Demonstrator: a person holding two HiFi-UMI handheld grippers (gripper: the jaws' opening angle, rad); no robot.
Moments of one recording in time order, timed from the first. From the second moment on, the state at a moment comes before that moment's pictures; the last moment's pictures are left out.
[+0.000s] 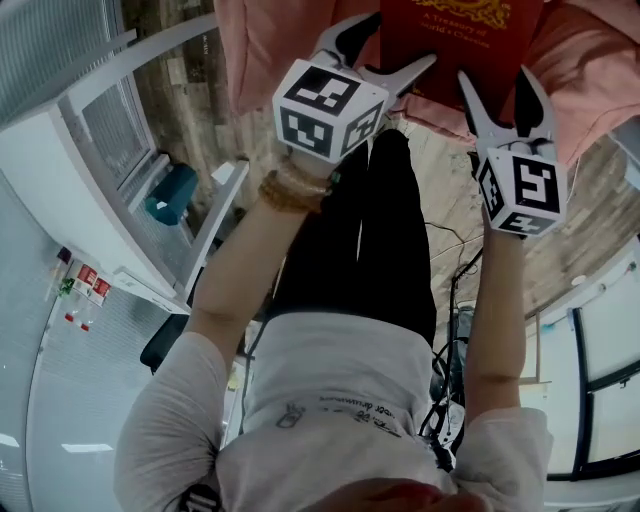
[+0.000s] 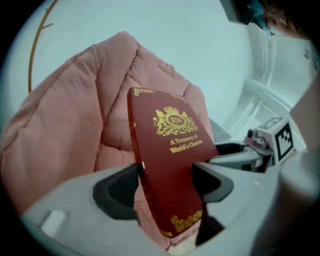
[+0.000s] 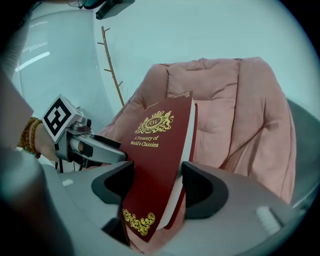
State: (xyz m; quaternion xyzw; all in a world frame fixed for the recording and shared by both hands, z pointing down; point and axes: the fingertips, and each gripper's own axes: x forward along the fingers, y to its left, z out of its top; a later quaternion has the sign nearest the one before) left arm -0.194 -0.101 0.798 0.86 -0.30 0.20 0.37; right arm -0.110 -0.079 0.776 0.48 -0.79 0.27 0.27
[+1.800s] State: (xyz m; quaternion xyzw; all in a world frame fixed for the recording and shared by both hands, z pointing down) left arm -0.247 -0.021 0.277 0.90 -0.38 0.12 0.16; right arm -0.159 0.016 0.287 0.54 -0.82 0.17 0.12
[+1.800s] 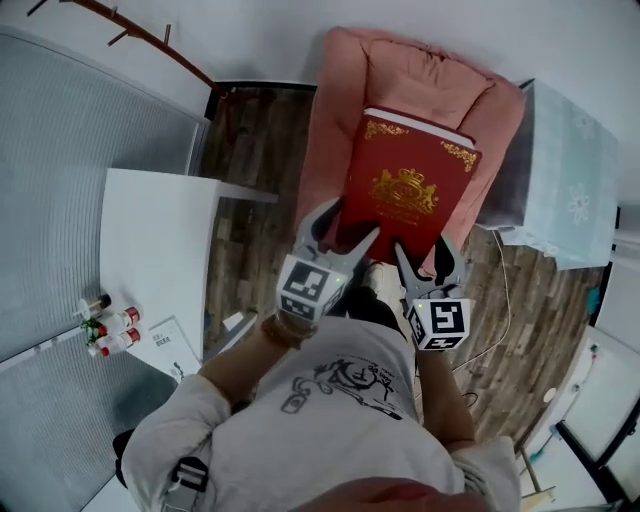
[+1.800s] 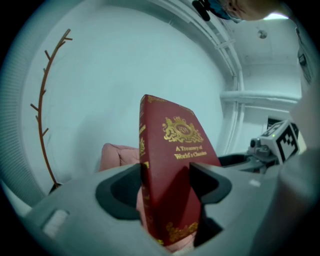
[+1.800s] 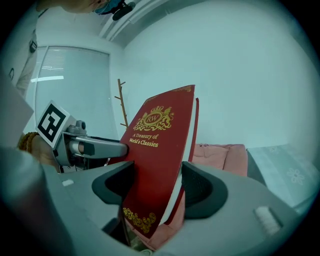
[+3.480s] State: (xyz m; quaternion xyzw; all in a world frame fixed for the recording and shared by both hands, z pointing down) left arm -0.046 0.151 0.192 0.99 -0.04 0.10 0.11; right arm -0.003 0.240 0.209 0.79 -0.59 0.15 0.06
